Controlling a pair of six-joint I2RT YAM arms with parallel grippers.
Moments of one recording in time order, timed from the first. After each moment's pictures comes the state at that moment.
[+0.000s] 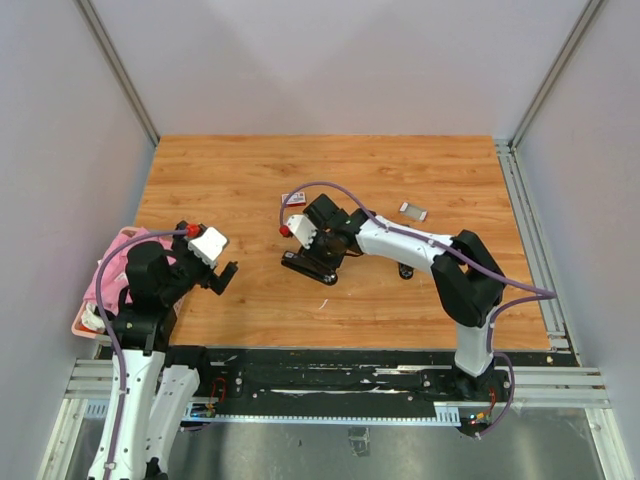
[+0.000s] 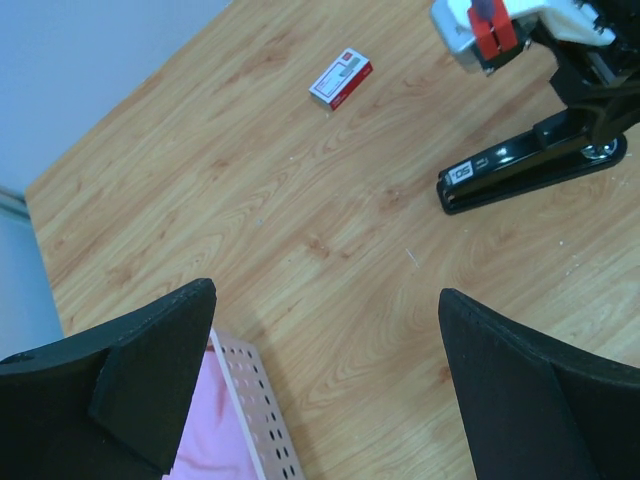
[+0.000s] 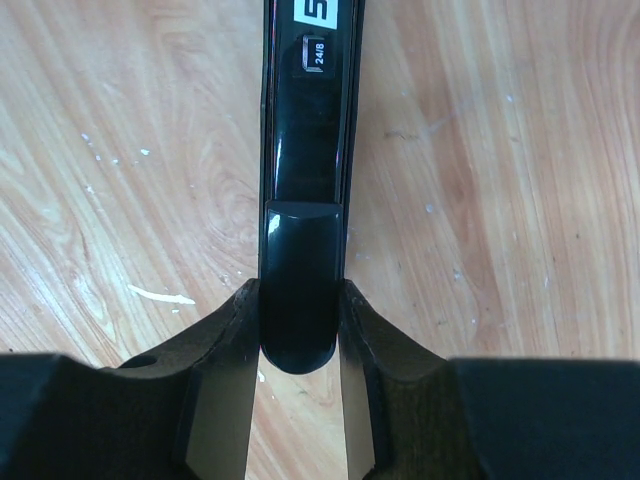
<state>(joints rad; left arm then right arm) -0.02 0.49 0.68 -0.53 0.41 0.52 0.83 1.90 1.41 -0.60 -0.17 -0.32</state>
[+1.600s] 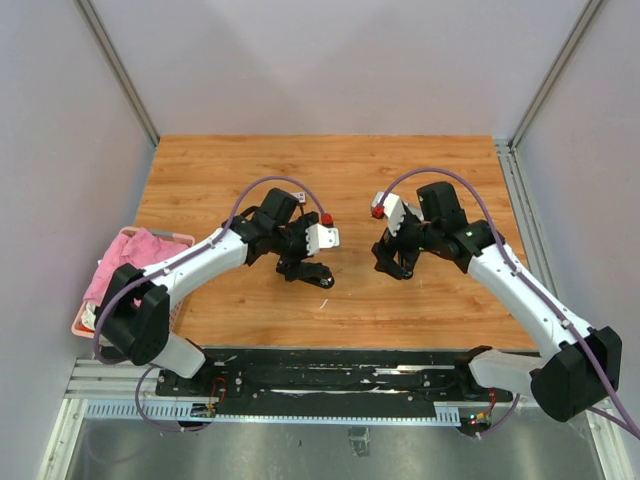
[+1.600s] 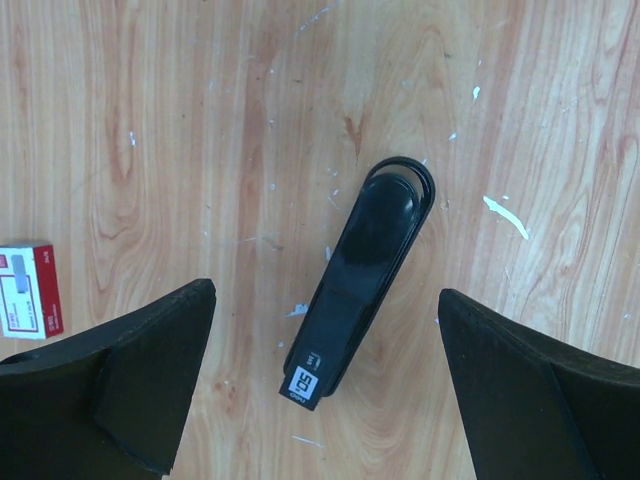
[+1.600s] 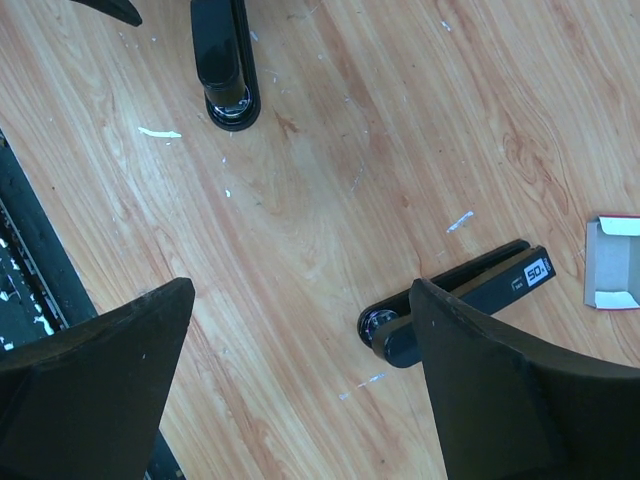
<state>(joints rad) -0.60 1.47 1.01 -0.43 0.42 0.80 0.45 1.19 1.04 -0.66 -0.46 -0.50</state>
